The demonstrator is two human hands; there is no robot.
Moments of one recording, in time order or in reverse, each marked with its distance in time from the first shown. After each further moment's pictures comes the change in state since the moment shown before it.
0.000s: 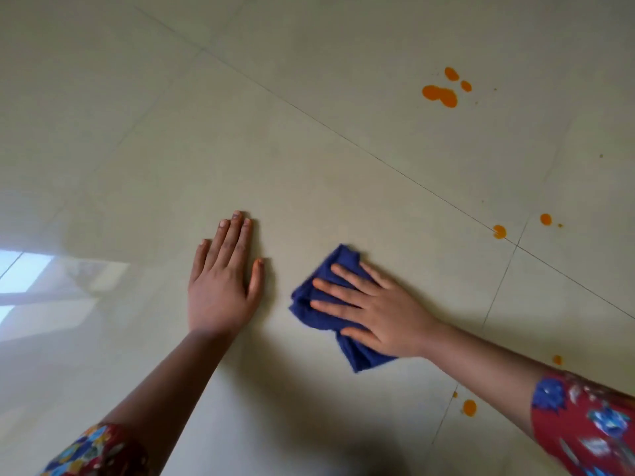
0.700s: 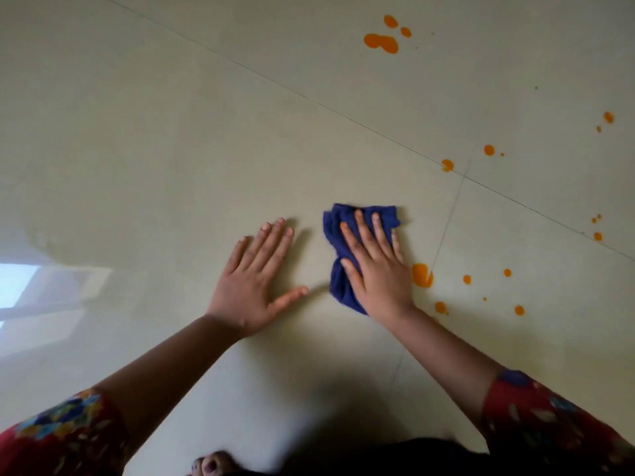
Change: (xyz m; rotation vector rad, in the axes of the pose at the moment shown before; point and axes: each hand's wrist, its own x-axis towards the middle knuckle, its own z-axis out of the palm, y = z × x) left_hand -0.061 0.048 0.011 0.024 -0.262 0.440; right_hand -0.050 -0.054 0.013 0.102 0.147 0.865
